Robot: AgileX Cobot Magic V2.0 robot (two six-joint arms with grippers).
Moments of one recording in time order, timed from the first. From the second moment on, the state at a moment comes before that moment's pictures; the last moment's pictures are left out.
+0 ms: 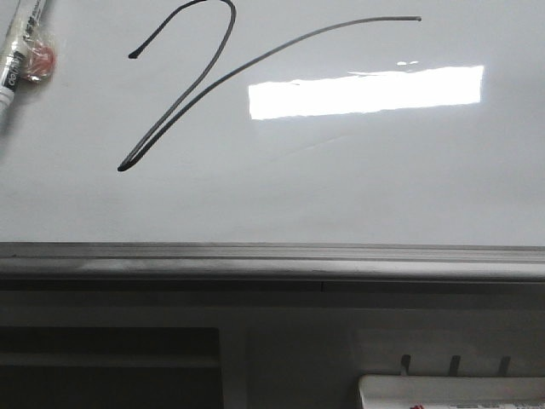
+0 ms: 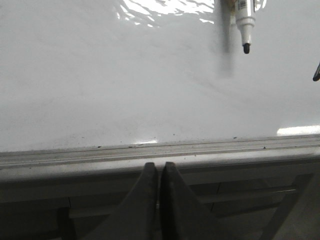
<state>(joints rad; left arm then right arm) -0.17 0.00 0.00 -0.24 0.34 0.17 0.96 0.11 -0.26 1.86 -0.49 -1.91</state>
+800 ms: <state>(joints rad) -0.17 0.00 0.00 -0.24 0.34 0.17 0.56 0.17 -0.07 1.02 -0.11 -1.02</state>
